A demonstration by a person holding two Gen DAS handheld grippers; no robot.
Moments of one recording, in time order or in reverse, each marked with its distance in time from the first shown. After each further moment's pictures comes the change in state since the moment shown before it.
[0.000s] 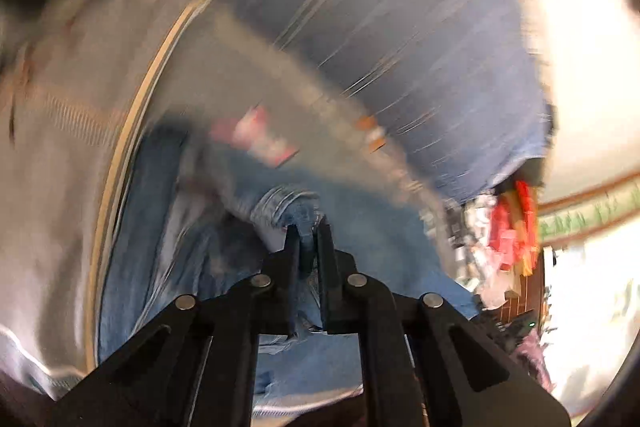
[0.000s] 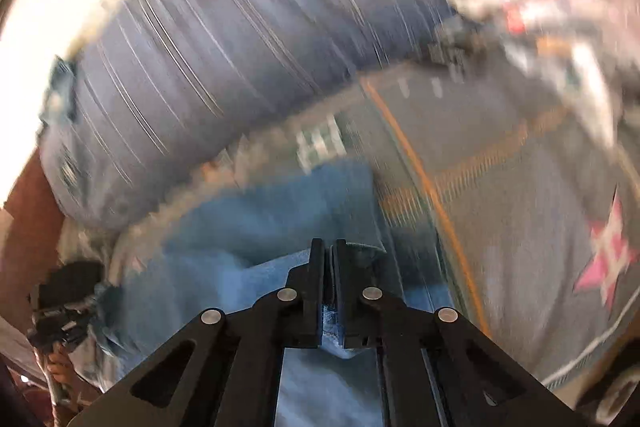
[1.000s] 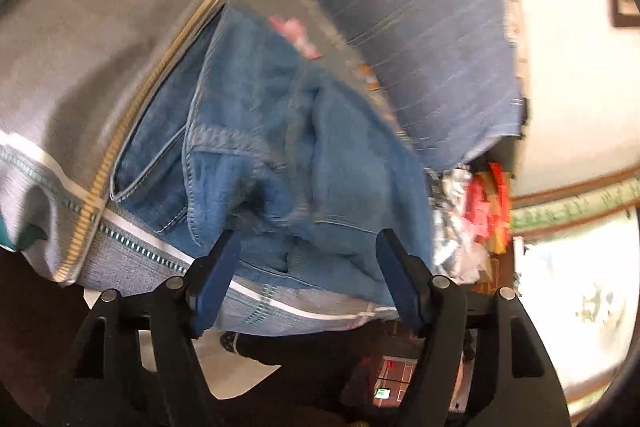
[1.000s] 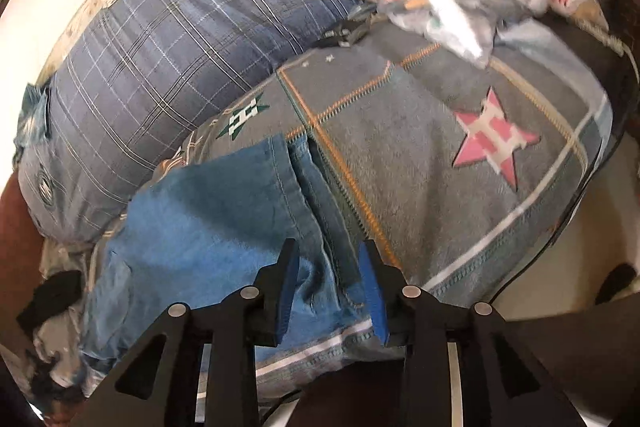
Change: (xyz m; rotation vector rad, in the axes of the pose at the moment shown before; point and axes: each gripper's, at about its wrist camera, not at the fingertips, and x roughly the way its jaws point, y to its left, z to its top) left arm -0.003 0.070 -0.111 -0.182 0.080 -0.076; right arm -0.064 -0.069 -0.101 0.164 0.023 -0.160
